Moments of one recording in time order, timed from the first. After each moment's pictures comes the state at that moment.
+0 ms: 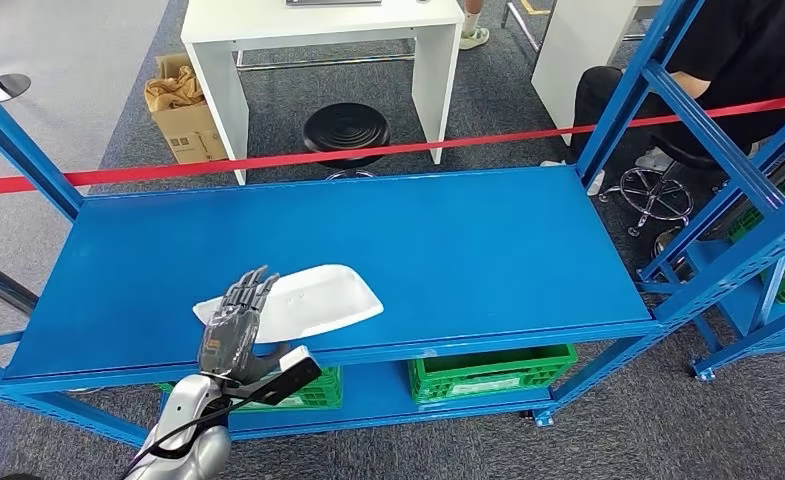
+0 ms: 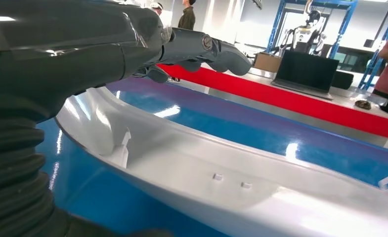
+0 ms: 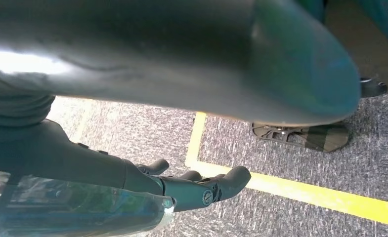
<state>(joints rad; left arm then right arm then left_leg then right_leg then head) -0.21 0.06 -0.35 -1.20 -1.22 0.43 -0.09 -0.04 0.07 -0.90 -0.20 1.14 0.11 -0.10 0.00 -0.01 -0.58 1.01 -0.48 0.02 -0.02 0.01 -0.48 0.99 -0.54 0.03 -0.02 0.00</state>
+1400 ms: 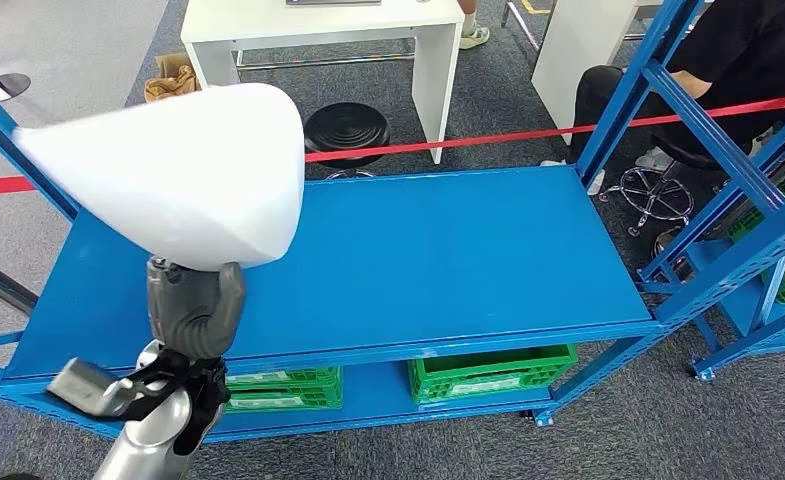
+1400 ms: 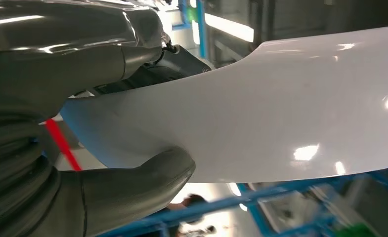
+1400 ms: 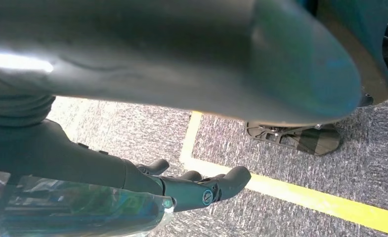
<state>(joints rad) -0.26 0.04 -0.43 -1.75 -0.06 0.13 -0.70 -0.05 0.07 -0.90 -0.20 1.19 0.12 -0.11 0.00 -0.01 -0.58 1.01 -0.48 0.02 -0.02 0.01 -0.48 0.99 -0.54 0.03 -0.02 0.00</state>
